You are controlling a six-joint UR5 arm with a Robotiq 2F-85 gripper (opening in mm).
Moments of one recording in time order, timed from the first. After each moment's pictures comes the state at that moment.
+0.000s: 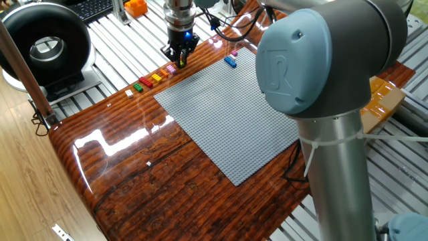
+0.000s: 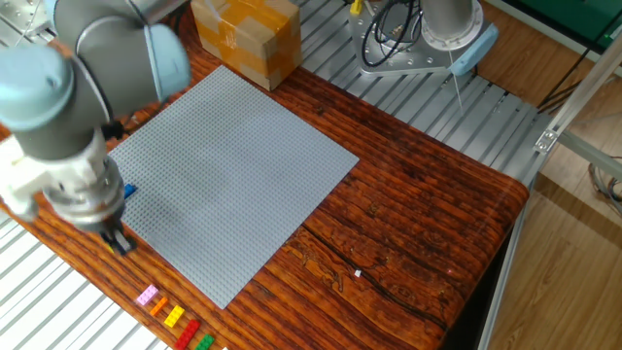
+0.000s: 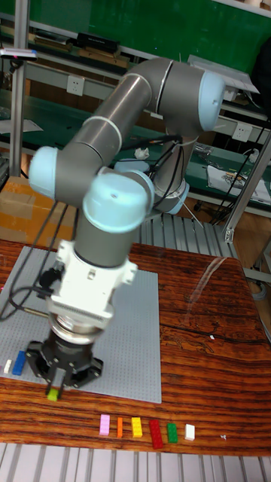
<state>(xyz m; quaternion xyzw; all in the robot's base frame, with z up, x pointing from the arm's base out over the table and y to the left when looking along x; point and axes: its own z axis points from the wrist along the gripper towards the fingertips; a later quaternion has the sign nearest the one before) 0.741 -0.102 0.038 0.06 1.00 -0.03 0.07</state>
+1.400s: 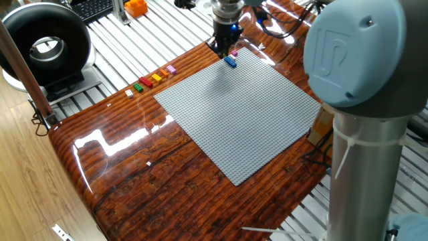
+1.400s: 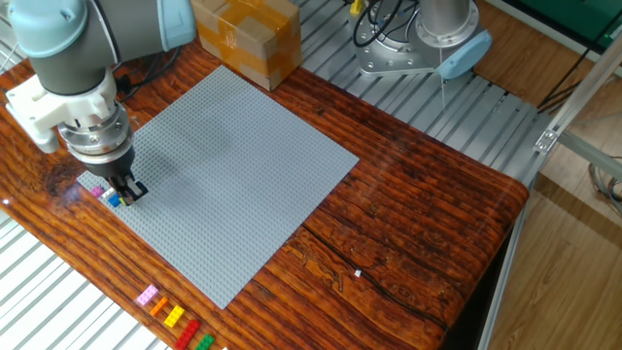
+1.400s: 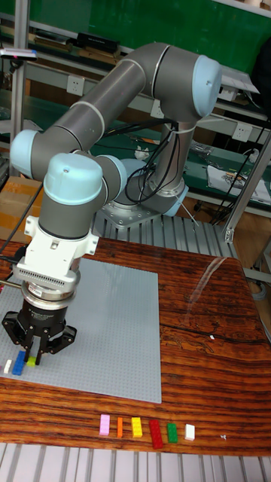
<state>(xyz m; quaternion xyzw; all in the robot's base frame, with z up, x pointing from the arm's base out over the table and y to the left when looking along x) 0.680 -0.143 0.021 0.05 1.00 -0.02 0.05</state>
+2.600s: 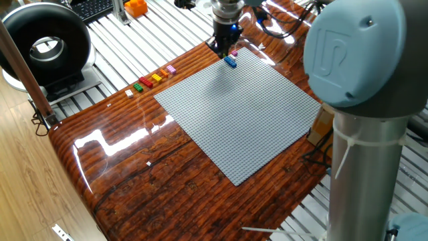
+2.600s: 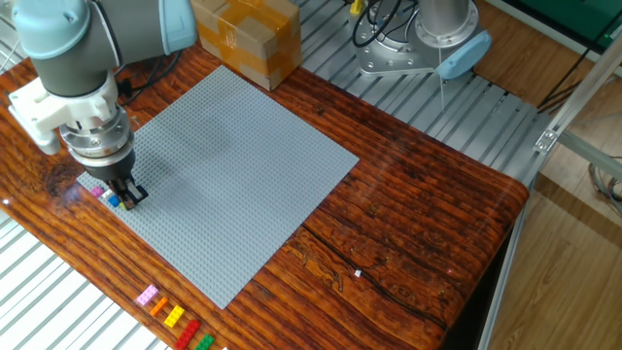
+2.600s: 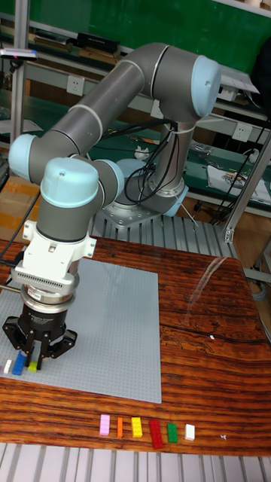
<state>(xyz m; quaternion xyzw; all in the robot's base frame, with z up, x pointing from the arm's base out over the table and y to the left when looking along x) 0.686 -0.140 0.014 0.05 1.00 -0.01 0.07</state>
